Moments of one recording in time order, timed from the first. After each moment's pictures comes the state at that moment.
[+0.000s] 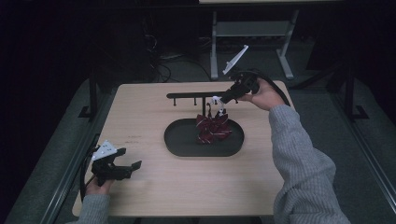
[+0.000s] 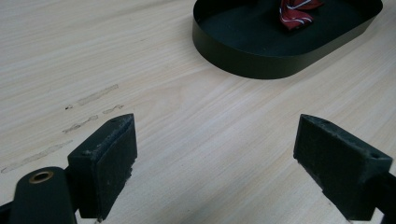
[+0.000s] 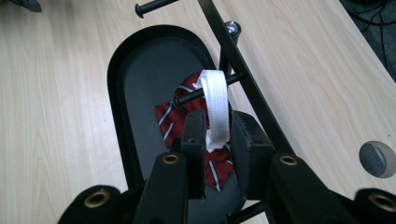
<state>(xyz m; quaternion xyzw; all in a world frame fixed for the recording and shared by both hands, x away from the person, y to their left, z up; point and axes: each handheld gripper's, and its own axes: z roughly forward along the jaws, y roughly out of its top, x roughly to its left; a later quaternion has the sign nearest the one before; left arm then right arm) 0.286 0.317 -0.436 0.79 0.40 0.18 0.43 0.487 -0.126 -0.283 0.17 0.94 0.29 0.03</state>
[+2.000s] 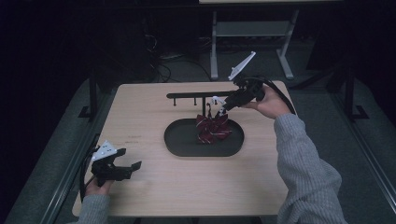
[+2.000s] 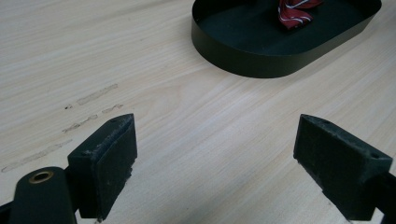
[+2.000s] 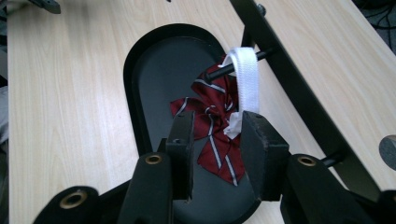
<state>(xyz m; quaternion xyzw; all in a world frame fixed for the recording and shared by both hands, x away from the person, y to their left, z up) 0.285 0.317 -0.436 0.79 0.40 0.18 0.43 0.466 -0.138 -0.290 0.17 0.93 0.32 0.03</state>
